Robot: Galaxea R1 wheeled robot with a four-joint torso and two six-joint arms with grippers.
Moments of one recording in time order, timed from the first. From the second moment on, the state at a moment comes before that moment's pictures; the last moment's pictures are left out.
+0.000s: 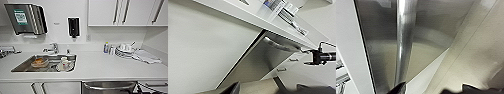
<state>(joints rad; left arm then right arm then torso) 0.95 1.57 -1.07 0.88 -0.34 -0.92 -0.65 2.10 -1.39 0.14 -0.22 1.33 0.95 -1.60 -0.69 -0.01</state>
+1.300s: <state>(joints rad) 0.95 1.58 -1.08 0.88 -0.35 -0.92 -0.56 2.27 -1.66 0.15 -0.32 1.50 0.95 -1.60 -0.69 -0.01</state>
